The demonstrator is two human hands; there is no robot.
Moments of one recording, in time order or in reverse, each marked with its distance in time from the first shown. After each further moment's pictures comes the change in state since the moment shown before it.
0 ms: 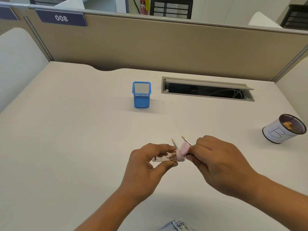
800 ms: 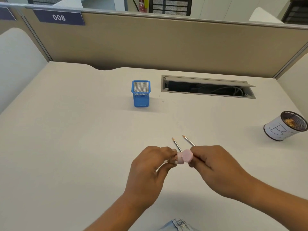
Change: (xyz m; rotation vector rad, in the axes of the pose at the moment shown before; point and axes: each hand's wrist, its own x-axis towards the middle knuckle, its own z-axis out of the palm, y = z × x) left_hand -0.009 -0.017 0.013 0.247 0.069 0.294; right_hand -0.002 -0.008 0.012 0.465 -0.240 0.401
